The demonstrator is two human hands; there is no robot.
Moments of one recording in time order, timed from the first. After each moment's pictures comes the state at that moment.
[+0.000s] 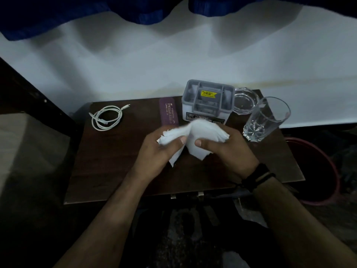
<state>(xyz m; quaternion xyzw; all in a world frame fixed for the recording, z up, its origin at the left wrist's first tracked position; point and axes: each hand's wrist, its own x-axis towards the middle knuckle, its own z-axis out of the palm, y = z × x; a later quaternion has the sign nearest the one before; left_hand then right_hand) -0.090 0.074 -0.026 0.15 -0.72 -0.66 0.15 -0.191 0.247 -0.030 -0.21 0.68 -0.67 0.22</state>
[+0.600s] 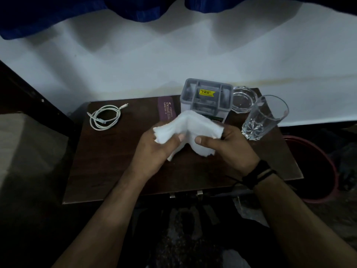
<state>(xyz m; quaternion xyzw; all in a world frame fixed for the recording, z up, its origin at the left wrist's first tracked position) -0.091 0.069 -0.029 0.16 -0.74 -0.64 0.16 -0.195 0.247 -0.032 -0.20 0.65 -0.69 0.26</state>
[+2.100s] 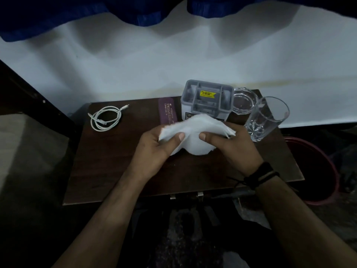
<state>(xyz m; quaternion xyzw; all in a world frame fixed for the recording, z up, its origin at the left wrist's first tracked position) -0.092 0.070 -0.025 0.15 -0.73 -0.65 0.14 -0.199 0.253 -0.033 -0.19 0.69 -0.68 0.19</state>
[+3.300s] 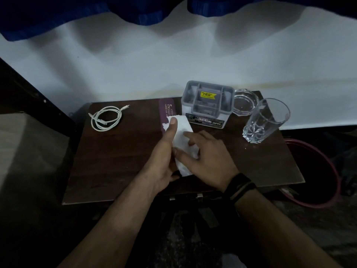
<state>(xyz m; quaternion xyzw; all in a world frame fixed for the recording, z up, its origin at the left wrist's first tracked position) -0.104 0.102 -0.008 0.39 -0.49 -0.78 -0.08 -0.159 0.220 -0.023 -0.32 0.89 -0.32 0.08</state>
